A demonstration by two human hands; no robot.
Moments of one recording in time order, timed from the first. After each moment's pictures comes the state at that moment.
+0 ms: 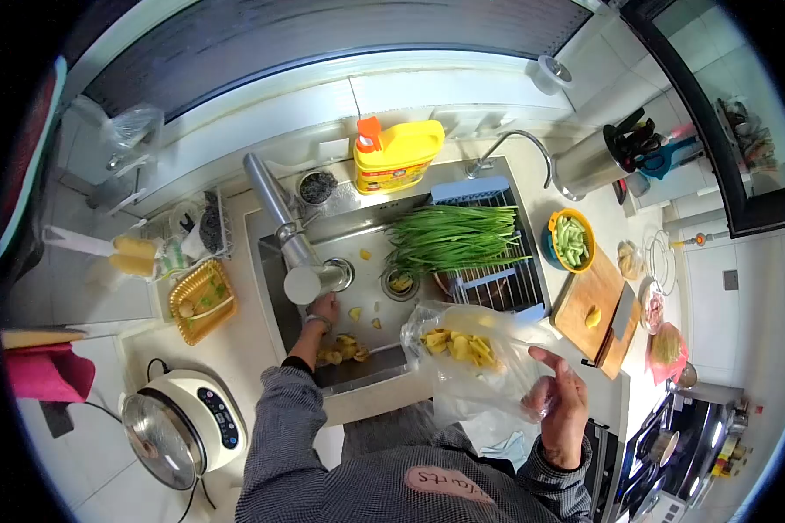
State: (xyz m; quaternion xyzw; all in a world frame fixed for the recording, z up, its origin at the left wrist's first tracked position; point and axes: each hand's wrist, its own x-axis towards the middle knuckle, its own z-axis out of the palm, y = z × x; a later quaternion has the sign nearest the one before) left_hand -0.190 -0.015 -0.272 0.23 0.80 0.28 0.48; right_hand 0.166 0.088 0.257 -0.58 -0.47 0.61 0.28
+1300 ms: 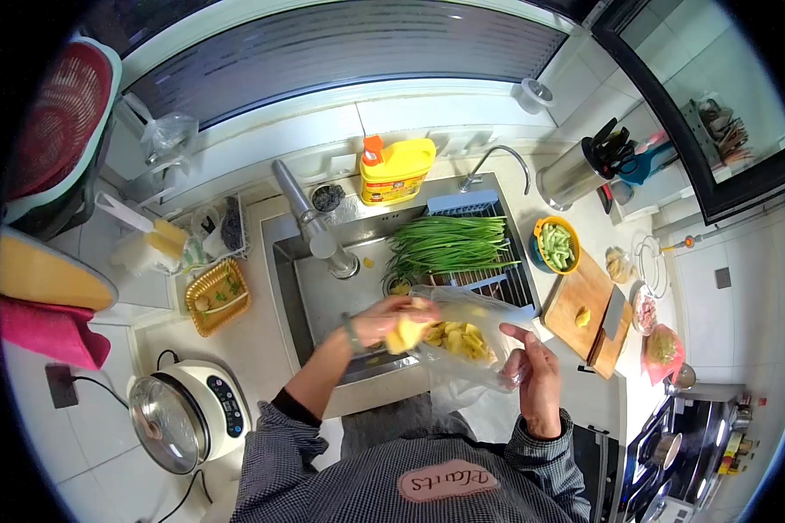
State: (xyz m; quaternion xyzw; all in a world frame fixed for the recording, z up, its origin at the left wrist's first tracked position) left_hand -0.091 0.040 0.105 0.30 0.23 0.50 0.78; right_hand 0.164 0.080 0.251 -0.53 -0.48 0.64 0.29
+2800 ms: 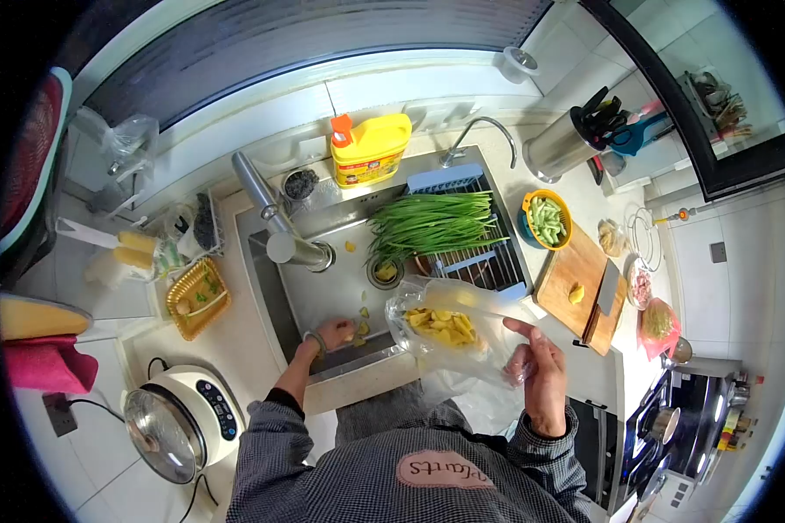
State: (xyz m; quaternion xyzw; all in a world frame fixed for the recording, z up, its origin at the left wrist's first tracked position) left_hand -0.124 -0.055 -0.142 0.43 0.72 0.10 0.54; right_hand 0.177 0.081 0.262 -0.56 -0.46 0.64 0.27
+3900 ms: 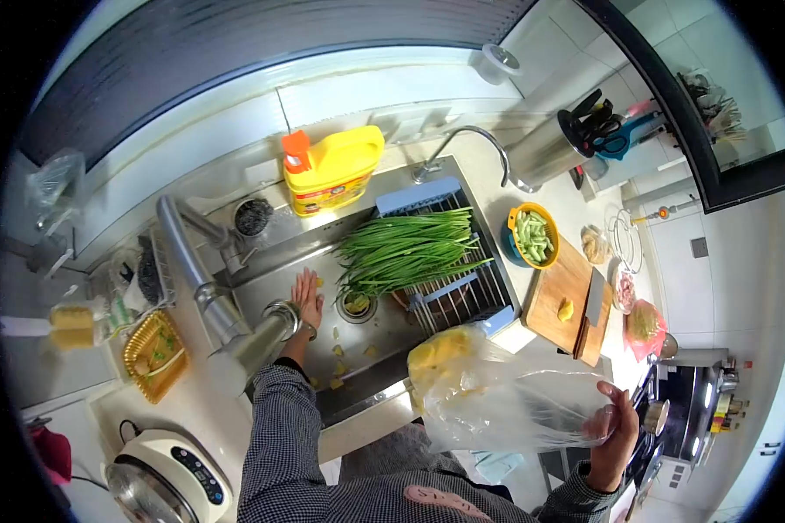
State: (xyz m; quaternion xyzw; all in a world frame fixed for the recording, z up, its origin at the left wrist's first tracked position) left_hand -0.158 0.088 -0.256 0.56 0.75 0.33 0.13; right_hand 0.250 0.085 0.285 -0.66 -0.39 0.47 0.44
